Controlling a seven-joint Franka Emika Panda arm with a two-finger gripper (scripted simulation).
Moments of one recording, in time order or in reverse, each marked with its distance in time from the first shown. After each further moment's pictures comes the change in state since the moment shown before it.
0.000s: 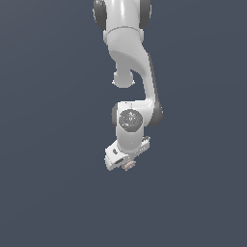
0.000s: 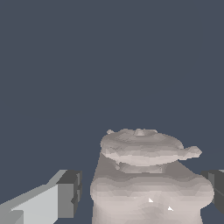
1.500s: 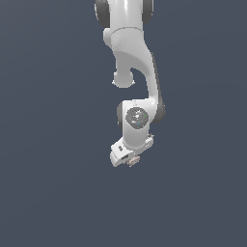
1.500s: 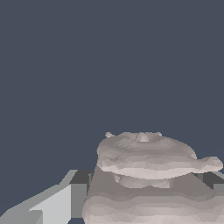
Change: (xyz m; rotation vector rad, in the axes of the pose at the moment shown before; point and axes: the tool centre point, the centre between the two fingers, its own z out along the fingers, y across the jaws) arm -0.006 -0.026 0.009 0.000 0.000 -0.001
